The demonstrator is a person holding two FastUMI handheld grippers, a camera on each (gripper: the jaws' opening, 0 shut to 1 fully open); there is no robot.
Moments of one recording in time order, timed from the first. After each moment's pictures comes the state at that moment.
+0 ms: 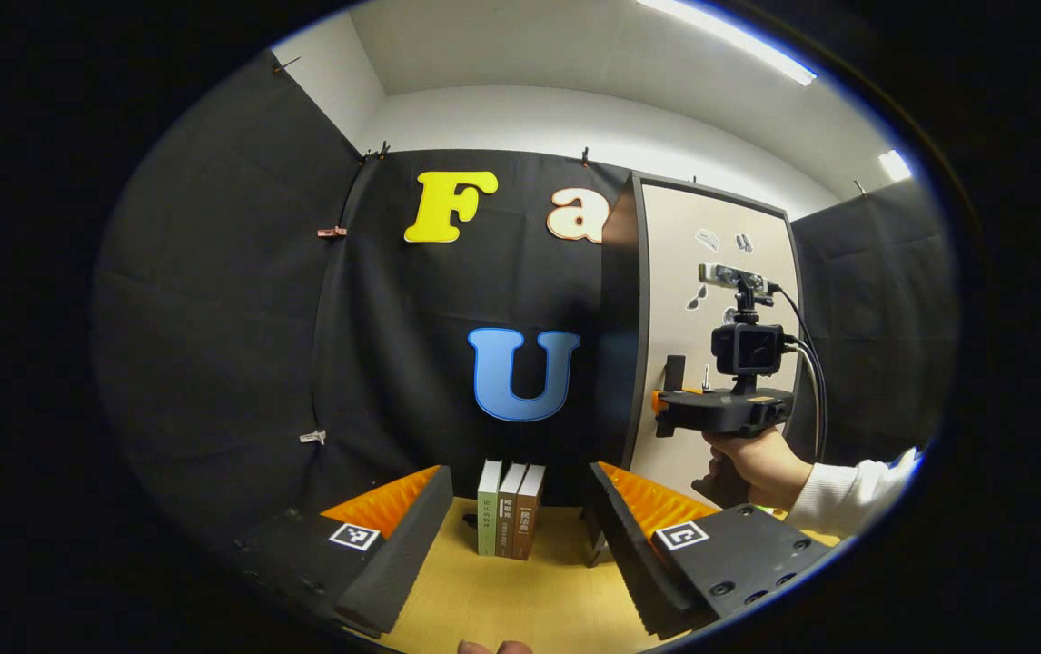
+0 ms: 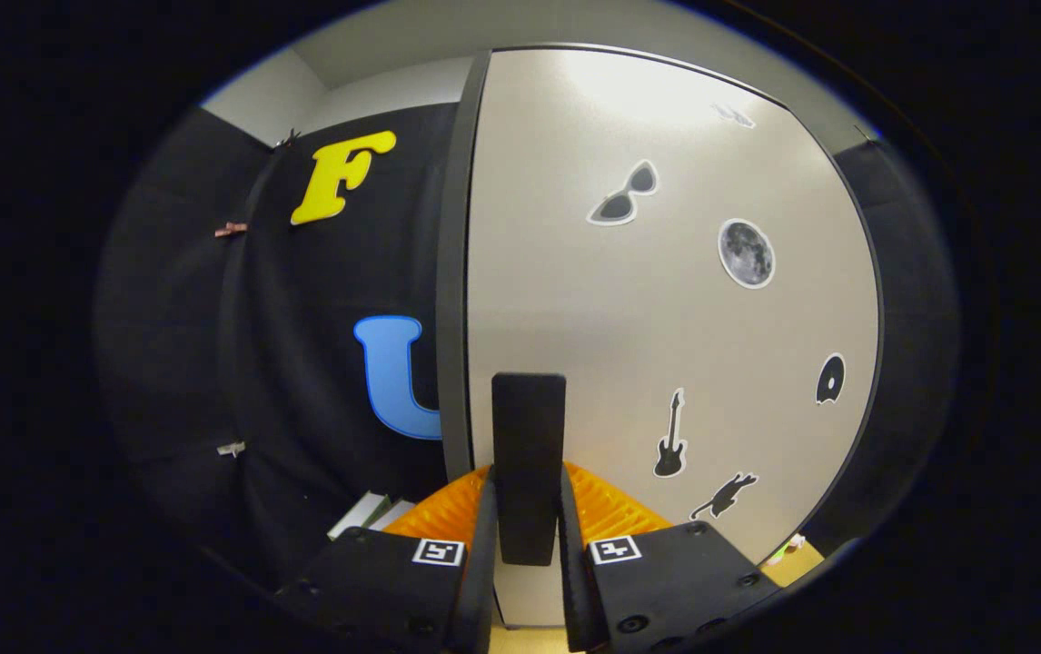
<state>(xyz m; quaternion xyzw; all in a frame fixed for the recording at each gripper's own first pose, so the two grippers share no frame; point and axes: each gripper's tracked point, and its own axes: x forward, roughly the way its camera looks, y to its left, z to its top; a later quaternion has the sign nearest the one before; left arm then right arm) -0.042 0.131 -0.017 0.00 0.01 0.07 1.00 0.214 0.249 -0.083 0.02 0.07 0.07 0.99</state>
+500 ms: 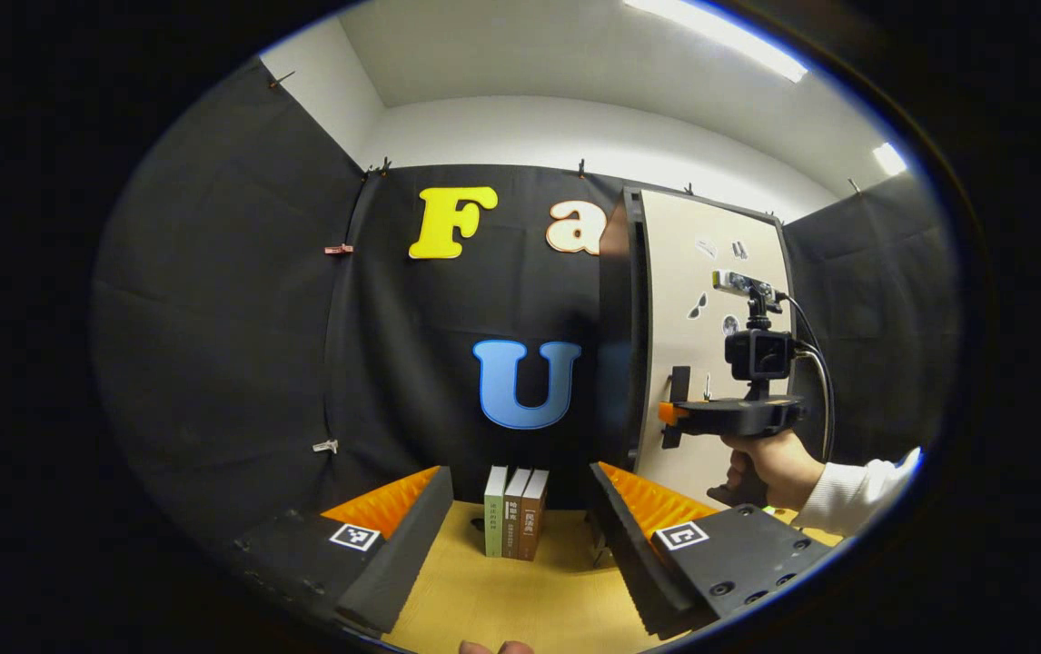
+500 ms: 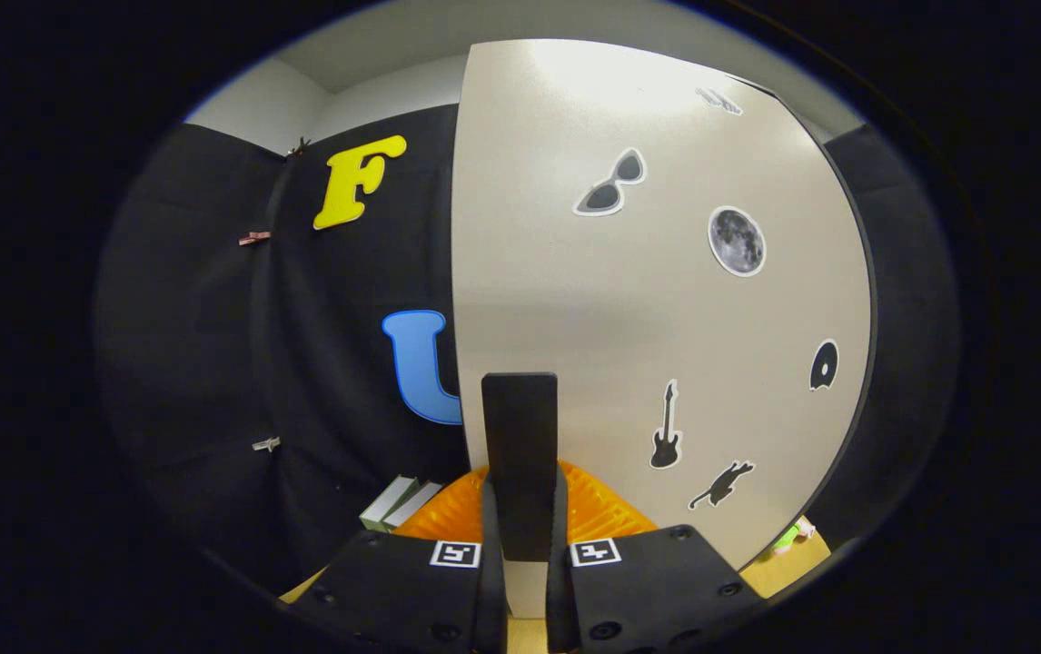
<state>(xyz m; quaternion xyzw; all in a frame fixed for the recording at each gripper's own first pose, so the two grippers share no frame) -0.074 0.115 0.000 0.01 -0.01 0.08 1.00 0.168 0.242 -0.073 0.03 0.09 0.13 0.99</state>
